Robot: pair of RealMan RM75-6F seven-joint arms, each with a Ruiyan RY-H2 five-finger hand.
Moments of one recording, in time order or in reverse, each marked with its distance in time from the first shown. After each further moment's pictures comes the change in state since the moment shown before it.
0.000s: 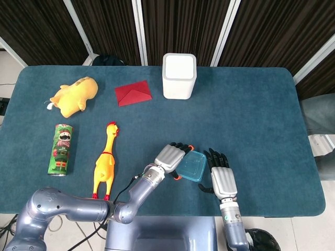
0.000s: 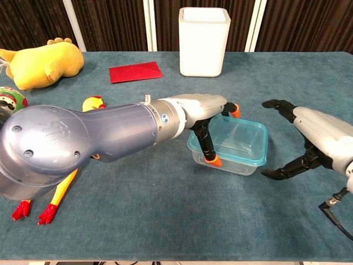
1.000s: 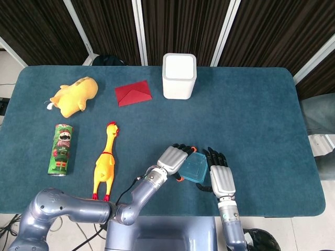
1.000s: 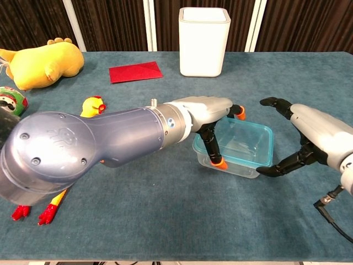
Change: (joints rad) left arm -0.007 -0.026 0.000 0.007 0.009 -0.011 -0.009; right arm 0.010 -0.015 0.021 -0.013 0.036 0.005 0.012
